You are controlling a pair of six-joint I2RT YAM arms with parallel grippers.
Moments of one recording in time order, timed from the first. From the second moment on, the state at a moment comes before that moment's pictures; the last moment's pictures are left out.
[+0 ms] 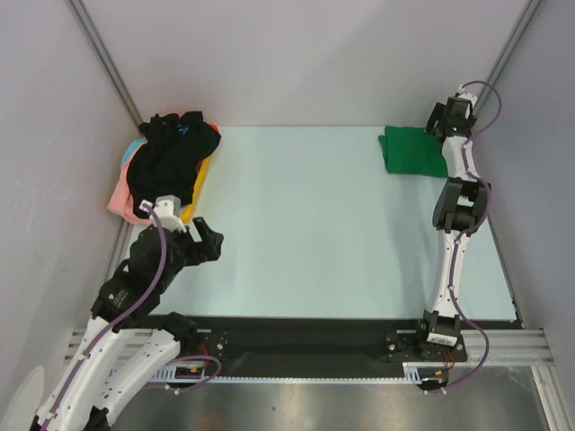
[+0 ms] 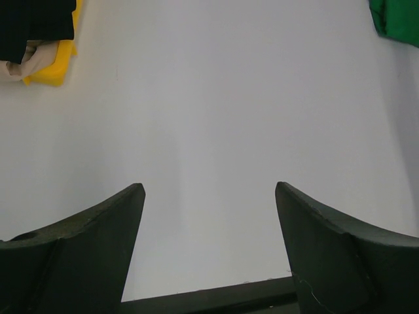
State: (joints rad) left arm -0.48 0.52 0.82 -0.77 -0.23 -0.46; right arm -0.19 2.67 2.49 -0.33 0.21 0.17
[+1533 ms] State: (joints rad) left arm -0.47 0.51 0.82 -0.75 -0.20 -0.45; right arm 0.98 1.12 0.46 0.01 0.34 0.65
